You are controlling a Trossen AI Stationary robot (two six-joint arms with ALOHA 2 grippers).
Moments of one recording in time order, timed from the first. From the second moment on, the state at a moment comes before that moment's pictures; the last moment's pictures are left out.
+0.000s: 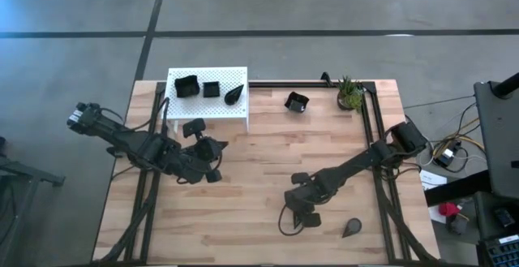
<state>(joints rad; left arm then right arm) -0.43 1.22 1.22 -0.82 -0.83 -0.30 0.42 1.84 1.07 -0.48 -0.06 0.31</state>
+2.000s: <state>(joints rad) -0.43 1.23 1.10 -0.35 -1.10 -0.08 0.28 1.63 1.31 -0.34 1.32 0.65</state>
